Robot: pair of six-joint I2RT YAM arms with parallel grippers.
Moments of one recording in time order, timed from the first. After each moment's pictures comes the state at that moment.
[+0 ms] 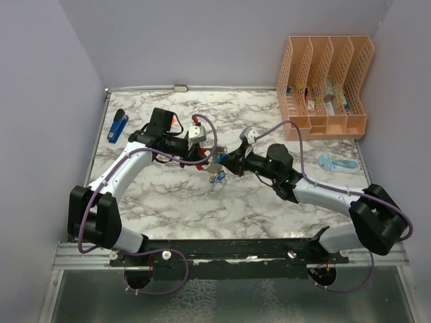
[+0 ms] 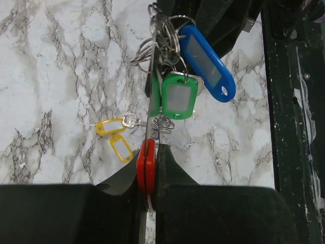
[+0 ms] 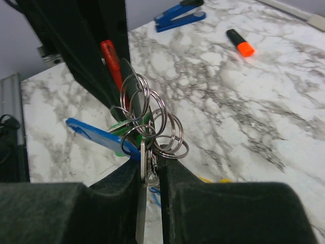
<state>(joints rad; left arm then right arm) -0.31 1.44 1.12 -0.59 1.07 0.72 0.73 1.39 0.63 0.71 -0.38 0.14</state>
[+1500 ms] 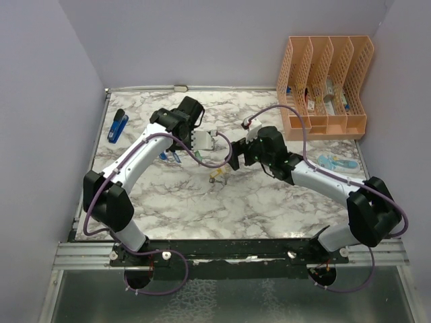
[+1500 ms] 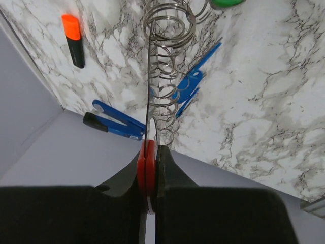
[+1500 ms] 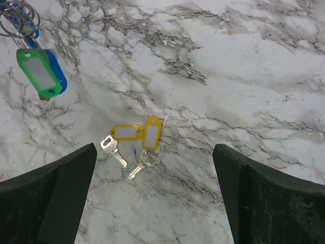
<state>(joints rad) -0.52 1.62 1.54 -1.15 -0.25 1.07 0.64 1.45 0.87 0.11 -0.10 0.13</state>
